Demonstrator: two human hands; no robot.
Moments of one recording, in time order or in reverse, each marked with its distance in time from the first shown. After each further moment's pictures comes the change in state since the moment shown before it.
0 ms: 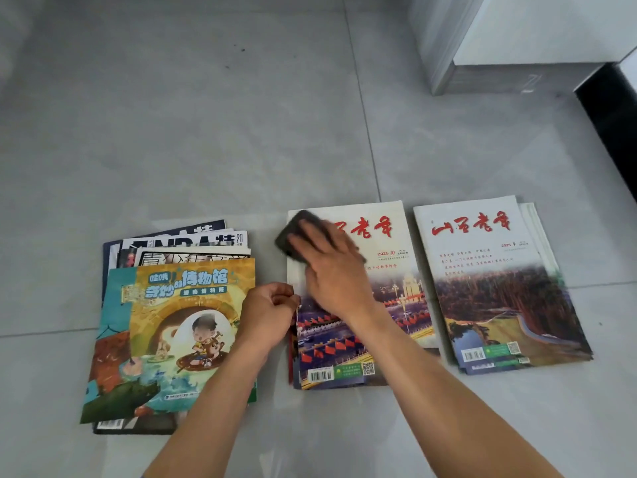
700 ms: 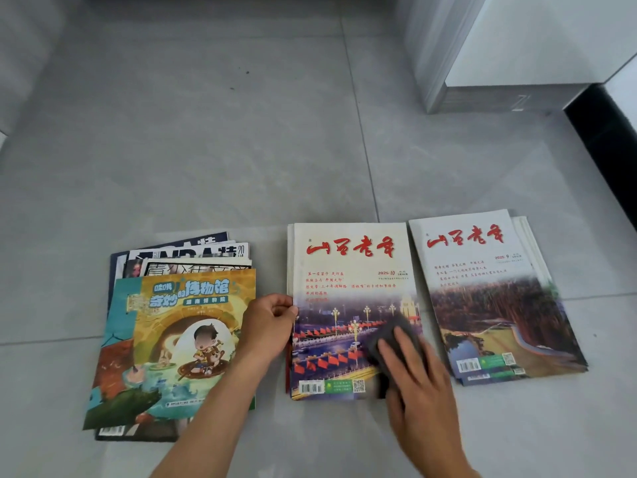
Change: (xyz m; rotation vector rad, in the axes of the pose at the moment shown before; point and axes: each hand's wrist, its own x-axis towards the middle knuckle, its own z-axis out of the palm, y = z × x) left_hand -0.010 0.006 0.000 0.075 0.001 0.019; right_hand -0.198 0.030 -0.030 -0.035 0.067 0.258
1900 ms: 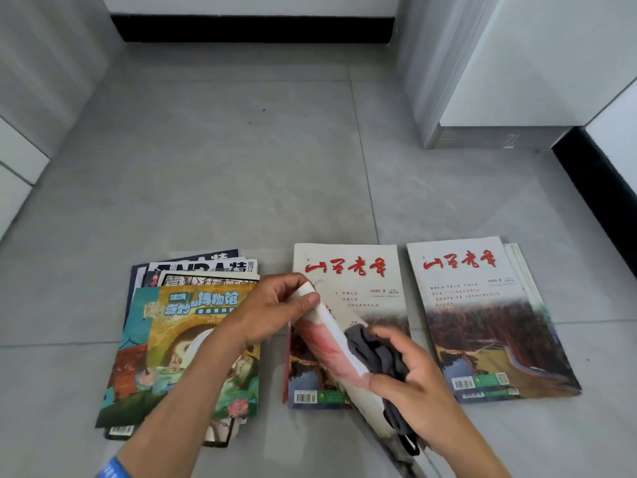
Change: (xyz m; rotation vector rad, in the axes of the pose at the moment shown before) left_hand -0.015 0.056 -0.047 -0.014 -0.407 0.440; right_hand 0.065 -0.052 -0.105 1.071 -0.430 0.291
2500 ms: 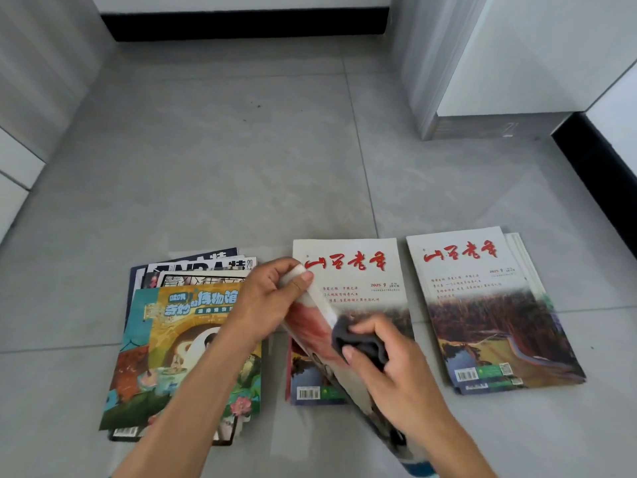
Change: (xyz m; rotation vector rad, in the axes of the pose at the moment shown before) left_hand -0.003 0.026 0.014 -0.005 0.231 -0.004; right_hand 0.009 0.000 0.022 -0.304 0.127 -0.267
